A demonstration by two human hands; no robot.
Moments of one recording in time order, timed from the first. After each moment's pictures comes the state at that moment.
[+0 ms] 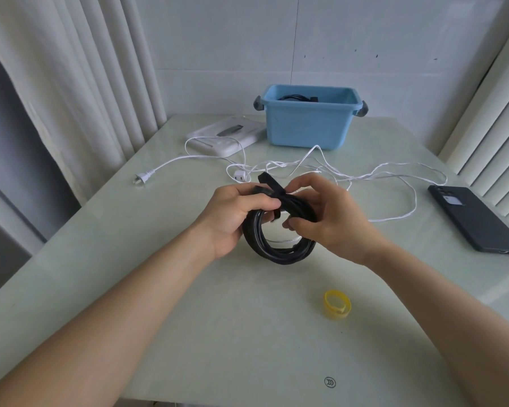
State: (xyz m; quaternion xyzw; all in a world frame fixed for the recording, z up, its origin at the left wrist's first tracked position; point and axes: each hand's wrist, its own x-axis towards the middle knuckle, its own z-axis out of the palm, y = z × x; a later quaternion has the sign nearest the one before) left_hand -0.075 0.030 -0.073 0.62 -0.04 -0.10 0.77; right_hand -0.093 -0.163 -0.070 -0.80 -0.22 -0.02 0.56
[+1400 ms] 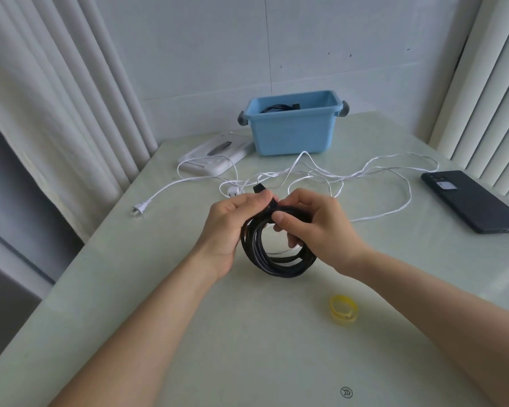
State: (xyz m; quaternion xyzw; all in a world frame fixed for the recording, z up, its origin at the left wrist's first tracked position) left_hand -0.080 0.026 -0.066 0.66 -0.10 -0.06 0.74; right_hand -0.094 -0.146 -0.082 -0.75 -0.16 -0.07 0.64
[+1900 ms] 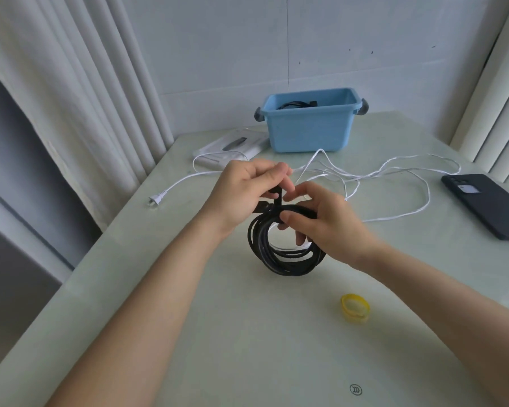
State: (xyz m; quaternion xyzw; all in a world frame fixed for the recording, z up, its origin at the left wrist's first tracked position) left_hand -0.071 0.032 -0.022 0.79 -0.20 0.02 0.59; right_hand -0.093 -0.139 -0.072 -0.80 -0.17 -0.04 0.57
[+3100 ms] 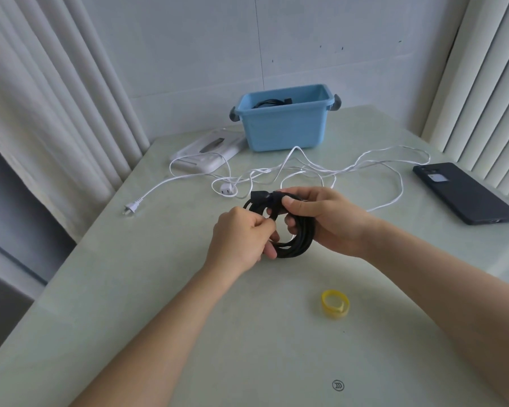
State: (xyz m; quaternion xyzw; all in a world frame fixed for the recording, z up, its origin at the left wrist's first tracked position) left_hand -0.096 0.001 -0.070 0.91 -0.06 0.01 0.41; right_hand -0.077 -0.172 -0.076 -0.60 -0.12 0.17 0.78
